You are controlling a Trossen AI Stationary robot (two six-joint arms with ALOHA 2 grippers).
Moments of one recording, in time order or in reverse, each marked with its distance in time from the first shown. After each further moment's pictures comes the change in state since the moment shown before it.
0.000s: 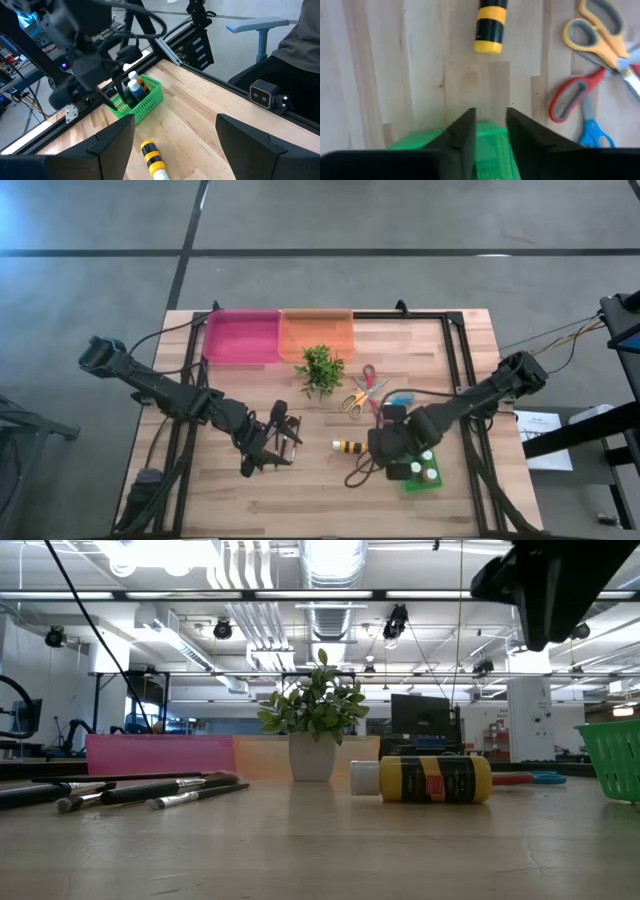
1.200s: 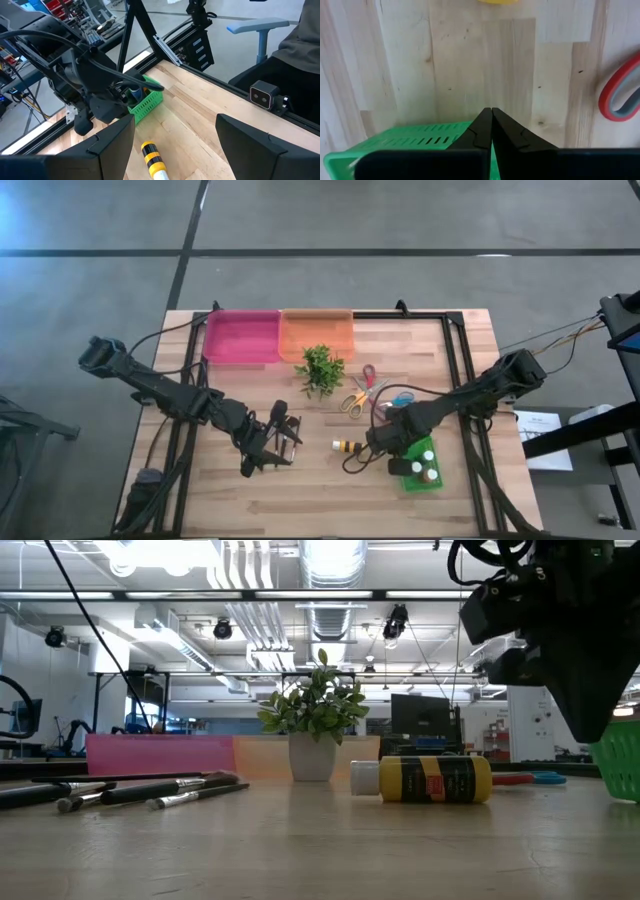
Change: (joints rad) left arm 0.000 0.000 0.000 0.004 0.000 -0.001; right arm -0.090 0.000 -0.278 0.225 -0.204 -0.034
